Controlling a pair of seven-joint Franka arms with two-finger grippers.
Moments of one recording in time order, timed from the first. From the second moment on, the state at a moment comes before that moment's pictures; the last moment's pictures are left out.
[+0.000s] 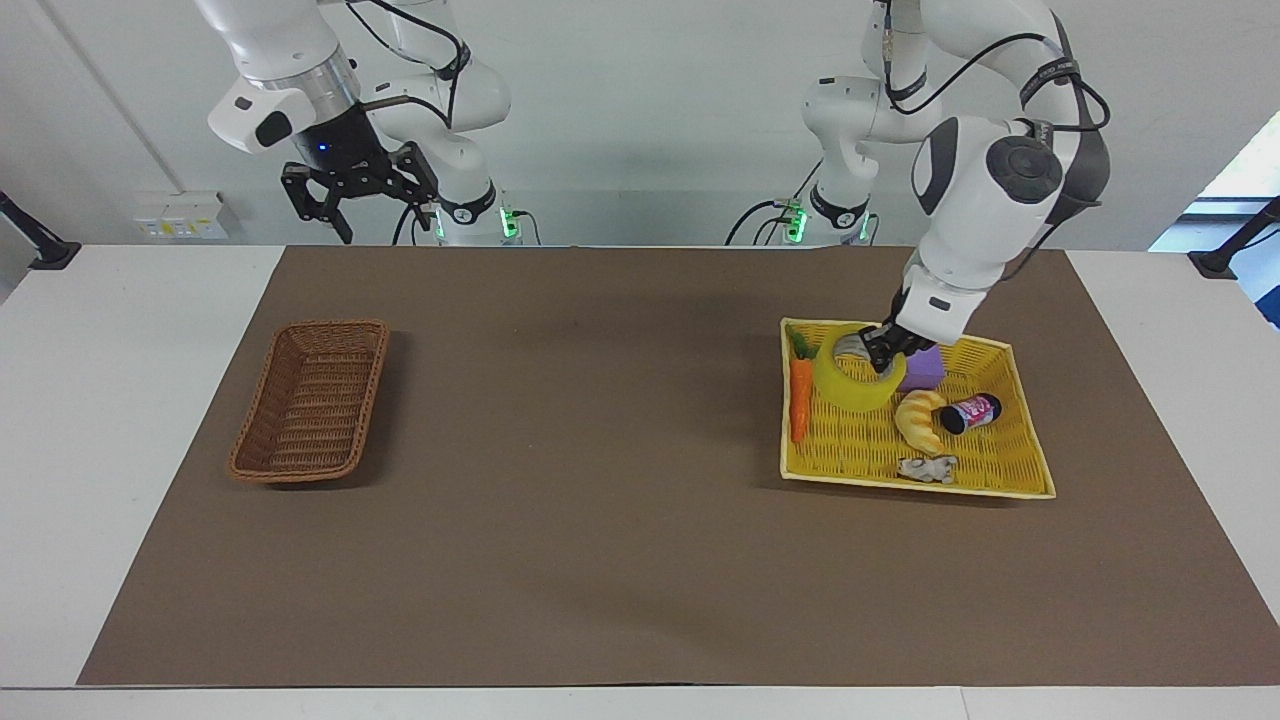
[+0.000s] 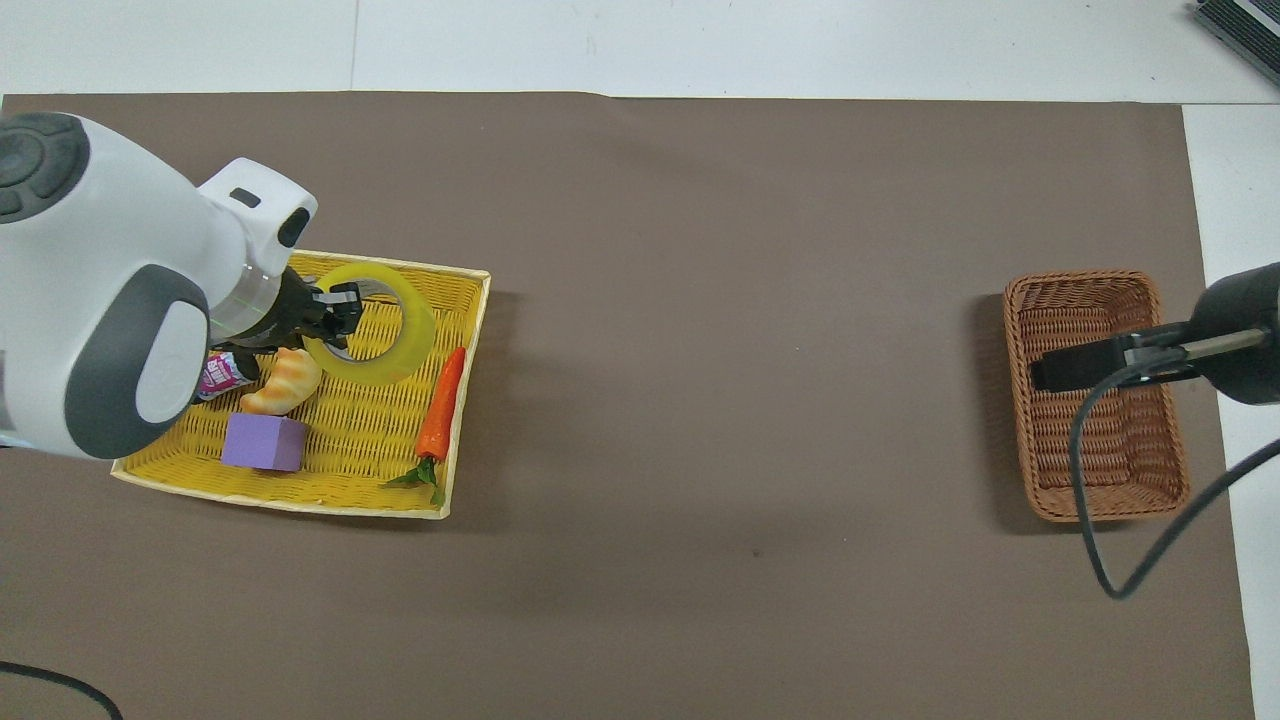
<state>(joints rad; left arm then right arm) -0.28 0.12 0.00 -1.77 -0.03 1.83 -0.49 0.30 -0.09 -0.19 -1.62 0.09 1.57 -0.01</state>
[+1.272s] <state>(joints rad) -0.79 0.17 -0.03 -1.76 -0.11 1.98 -1.13 0.41 -0.08 -0.18 -1.94 0.39 1.83 0.07</state>
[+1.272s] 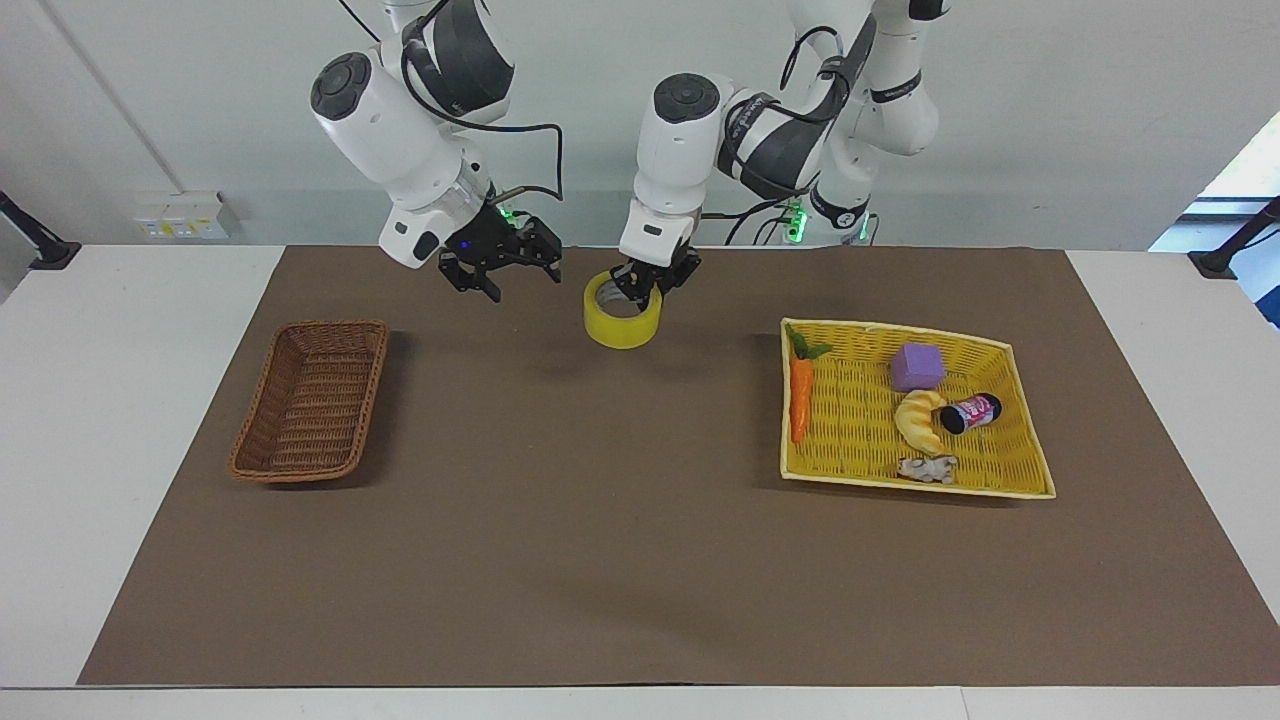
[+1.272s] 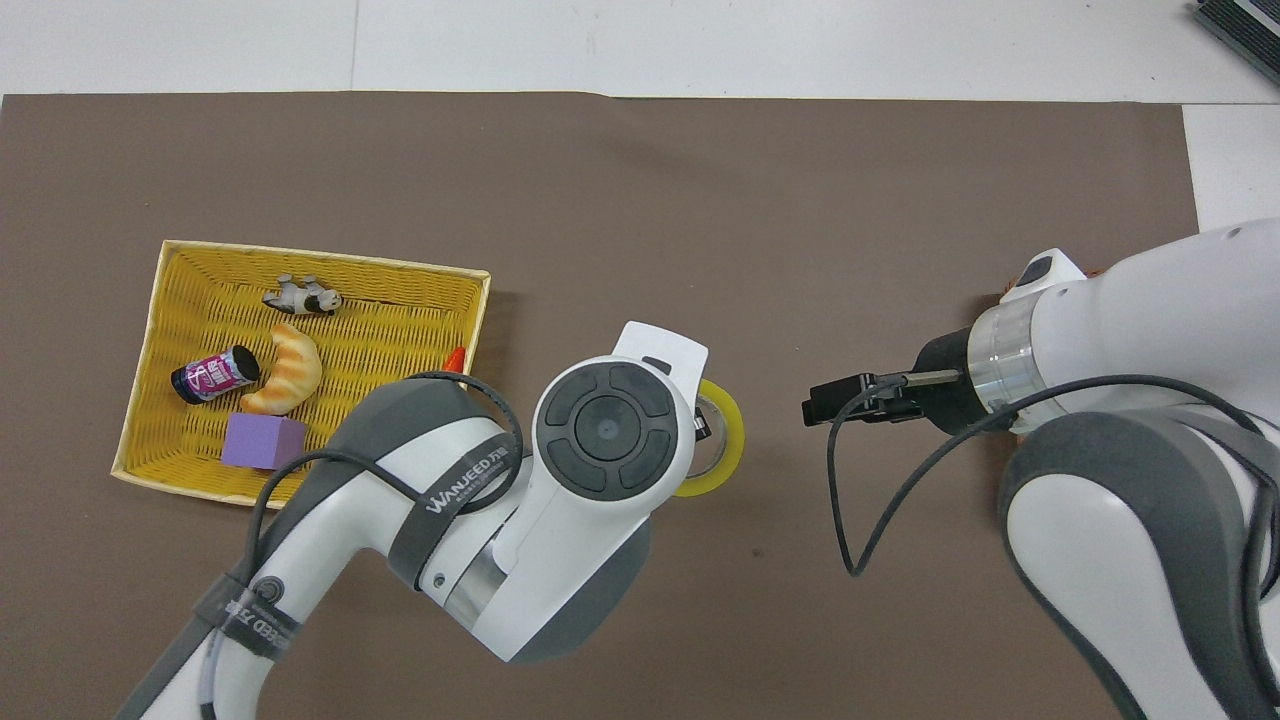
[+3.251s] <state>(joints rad) -0.88 0.31 -0.02 -1.48 -0.04 1.79 -1.33 0.31 0.00 -0.19 -1.97 0.61 1.71 -0.05</state>
